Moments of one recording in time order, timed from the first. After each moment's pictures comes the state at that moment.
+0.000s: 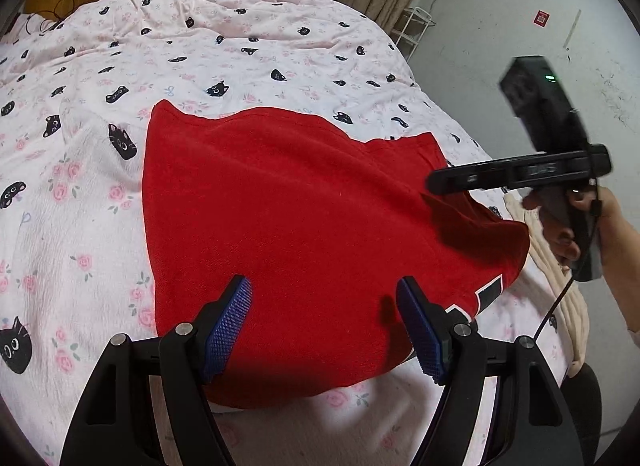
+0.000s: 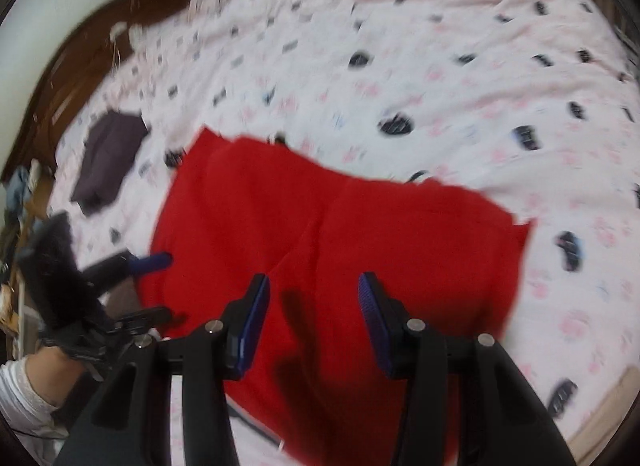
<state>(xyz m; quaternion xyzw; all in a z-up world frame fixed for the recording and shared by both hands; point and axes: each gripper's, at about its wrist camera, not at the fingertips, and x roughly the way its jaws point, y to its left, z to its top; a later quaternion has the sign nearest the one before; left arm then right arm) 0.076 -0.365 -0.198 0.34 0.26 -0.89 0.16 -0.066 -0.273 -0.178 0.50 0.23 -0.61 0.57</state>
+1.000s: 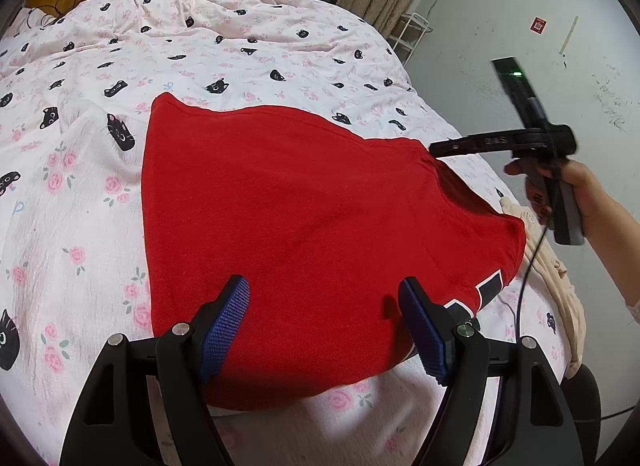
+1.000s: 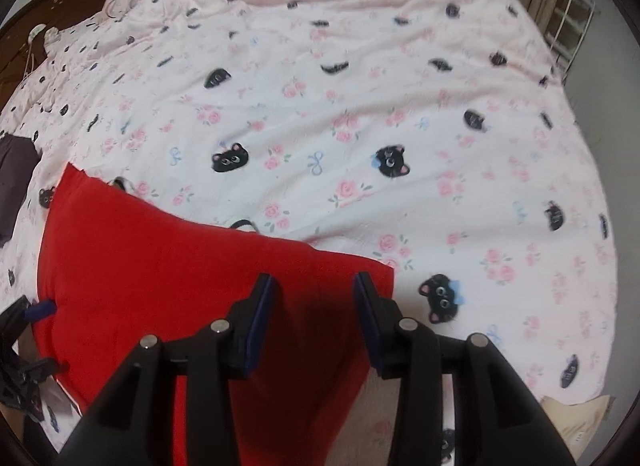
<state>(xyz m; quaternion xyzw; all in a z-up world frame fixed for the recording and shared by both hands) 0.077 -0.369 -0.205 0.32 0.27 -0.90 0.15 -0.132 -0.271 -0.173 0.45 0.28 -0.72 0.44</state>
